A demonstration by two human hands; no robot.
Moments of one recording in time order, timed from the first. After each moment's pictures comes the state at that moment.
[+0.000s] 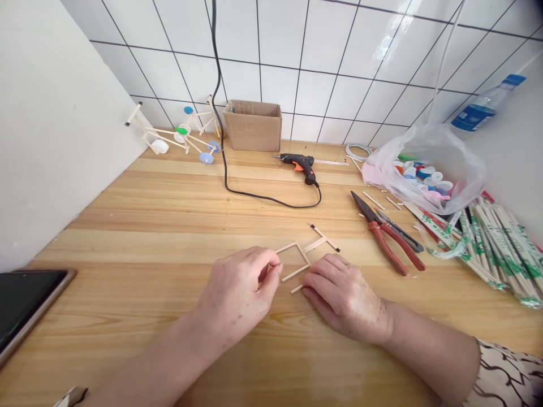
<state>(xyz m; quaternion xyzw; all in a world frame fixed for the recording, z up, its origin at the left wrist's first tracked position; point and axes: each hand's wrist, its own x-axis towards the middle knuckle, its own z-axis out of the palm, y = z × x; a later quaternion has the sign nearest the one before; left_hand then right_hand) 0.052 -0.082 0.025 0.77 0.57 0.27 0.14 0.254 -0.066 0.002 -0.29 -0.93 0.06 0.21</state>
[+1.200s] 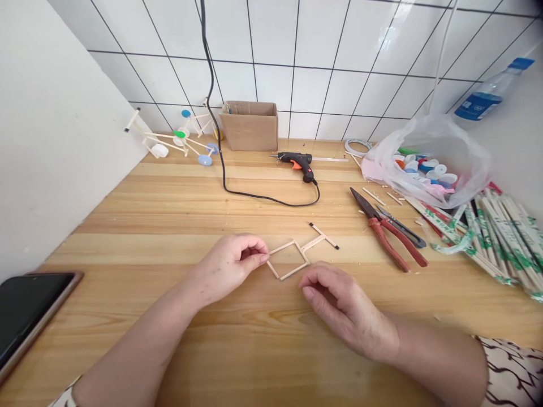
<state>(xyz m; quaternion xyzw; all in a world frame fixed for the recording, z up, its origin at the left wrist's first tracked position) 0.029 -0.049 0.032 0.69 0.57 0.20 0.40 0.249 -0.085 0.012 -0.41 -0.78 0.40 0.26</state>
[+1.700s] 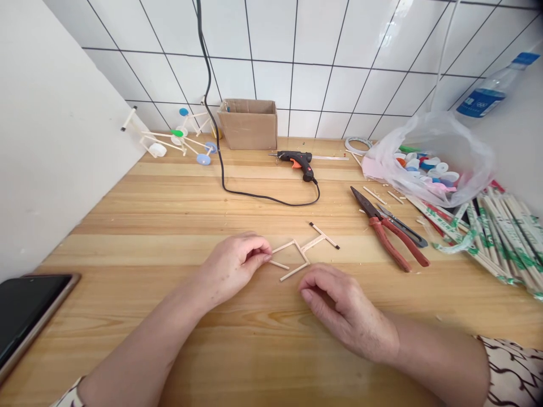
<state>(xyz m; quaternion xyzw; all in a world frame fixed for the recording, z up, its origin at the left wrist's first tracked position) 0.029 -0.046 0.011 0.76 0.54 0.19 0.32 0.250 -0.083 0.011 -0.38 -0.81 0.37 0.25</state>
